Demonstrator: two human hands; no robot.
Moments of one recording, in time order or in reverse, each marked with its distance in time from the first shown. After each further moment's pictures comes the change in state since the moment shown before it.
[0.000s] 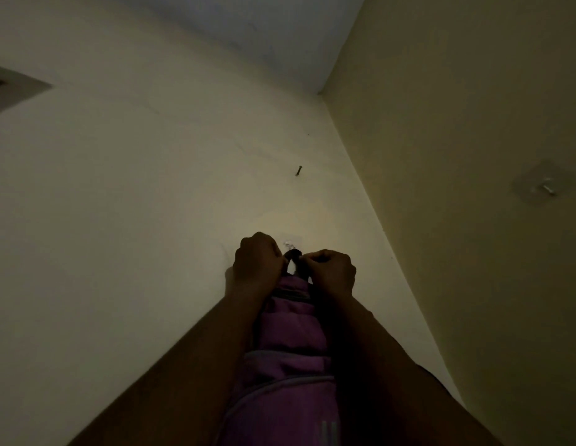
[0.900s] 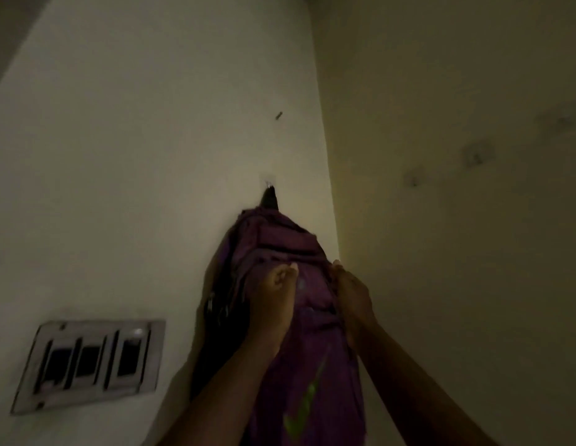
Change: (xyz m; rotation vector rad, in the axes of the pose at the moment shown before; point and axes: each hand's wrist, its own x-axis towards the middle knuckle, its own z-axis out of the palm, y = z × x) left_hand -0.250 0.101 -0.188 -0.854 -0.382 -0.556; right_hand -0.263 -0.120 -0.152 -0.083 -0.053 0.546
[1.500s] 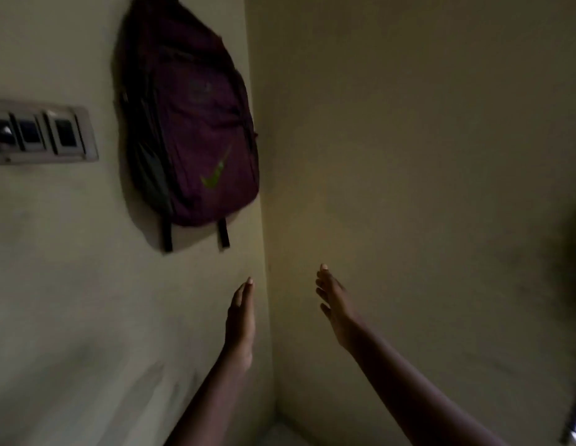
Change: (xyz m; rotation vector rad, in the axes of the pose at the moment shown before) left_hand -0.402 -0.025 -0.018 -0.099 -0.278 -0.916; right_hand -0.373 0.090 -0.203 -0.058 0.041 0.705
